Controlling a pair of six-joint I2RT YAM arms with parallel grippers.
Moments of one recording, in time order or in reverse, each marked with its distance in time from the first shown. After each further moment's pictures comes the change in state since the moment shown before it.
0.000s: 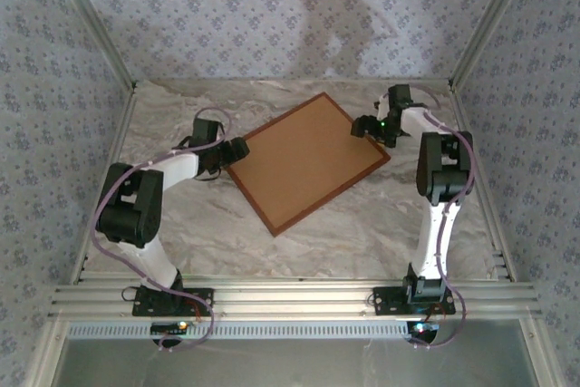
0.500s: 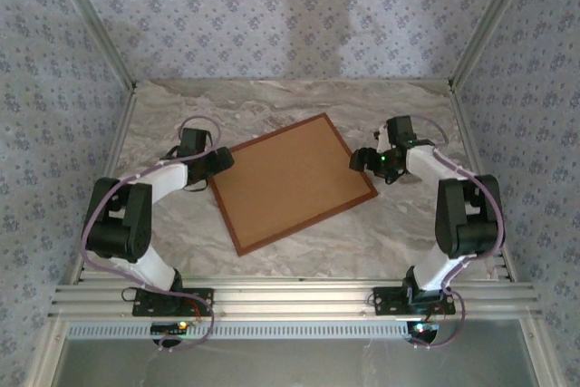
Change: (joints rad) left arm 0.060 -0.126 -0.118 -0.058 -0.147 0.079; right arm 0.101 -0.511 -0.539 0.101 0.089 0.075
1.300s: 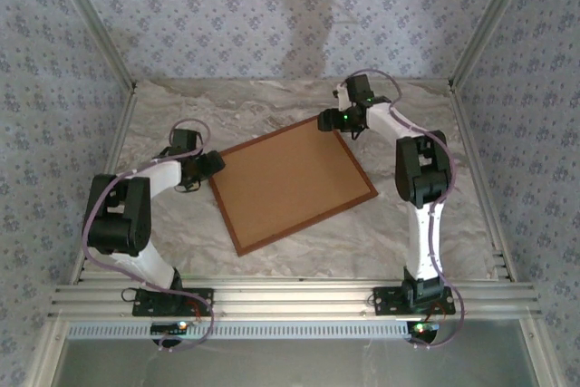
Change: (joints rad) left arm 0.072 0.055 0.015 -0.037 0.079 -0.037; right arm 0.133 0.579 0.728 -0.052 0.022 -0.143
